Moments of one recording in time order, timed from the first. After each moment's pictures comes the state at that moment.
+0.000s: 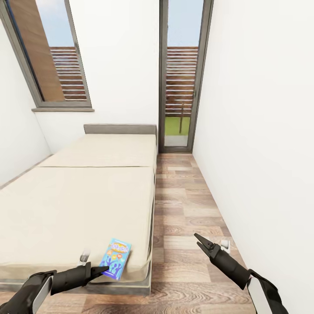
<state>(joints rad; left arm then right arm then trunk) -0.45 0.26 0.16 -0.56 0.19 0.67 -1.24 -0.23 0.01 -0.33 -1.12 -0.59 0.69 0.90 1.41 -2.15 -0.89</state>
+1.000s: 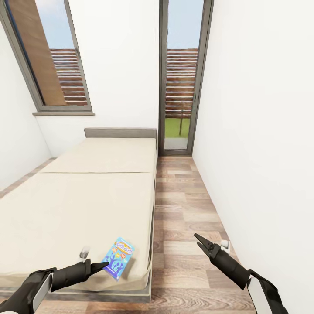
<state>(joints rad) -0.46 0.26 0.17 -0.56 0.20 0.64 -1.24 -0.23 0.01 -0.33 -1.12 -0.59 0.69 0.90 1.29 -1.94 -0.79</state>
